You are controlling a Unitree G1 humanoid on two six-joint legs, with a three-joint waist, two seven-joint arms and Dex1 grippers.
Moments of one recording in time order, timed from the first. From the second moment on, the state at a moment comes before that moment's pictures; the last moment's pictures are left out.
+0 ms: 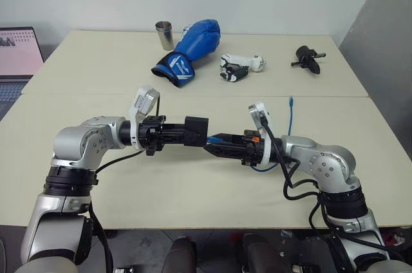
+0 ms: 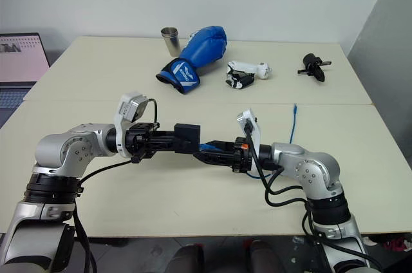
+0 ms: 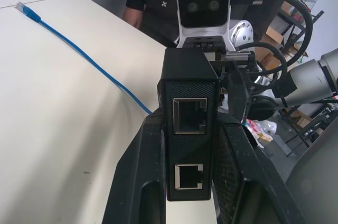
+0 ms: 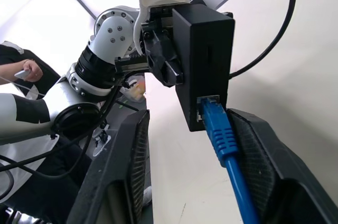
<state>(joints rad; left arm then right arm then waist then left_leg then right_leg) -0.63 0.71 -0.01 0.14 -0.72 0.86 -1.43 -0.53 -0.30 0.09 -0.23 0.88 1.04 0.74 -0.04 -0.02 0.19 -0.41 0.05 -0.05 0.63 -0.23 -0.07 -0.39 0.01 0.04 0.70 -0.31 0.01</state>
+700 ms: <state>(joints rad) -0.63 0.70 -0.01 0.14 -0.72 0.86 -1.42 -0.52 -0.27 0.06 -0.21 0.88 1.03 0.69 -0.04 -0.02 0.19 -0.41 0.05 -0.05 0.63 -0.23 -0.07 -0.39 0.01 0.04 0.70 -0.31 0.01</state>
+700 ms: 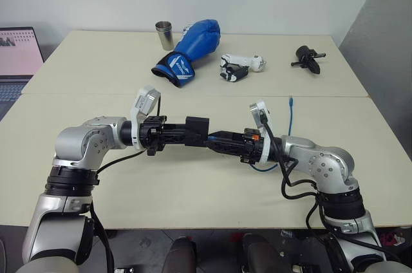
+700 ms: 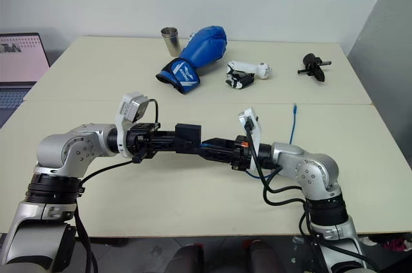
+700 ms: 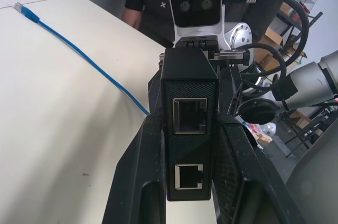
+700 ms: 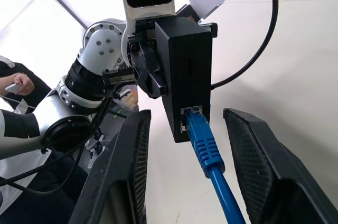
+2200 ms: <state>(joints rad) -0.63 0.70 -0.03 0.14 -0.72 0.86 -1.45 -0.51 -0.31 0.04 -0.21 0.95 1.11 0.72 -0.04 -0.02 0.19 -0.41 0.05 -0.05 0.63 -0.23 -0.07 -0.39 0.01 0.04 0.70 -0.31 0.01</state>
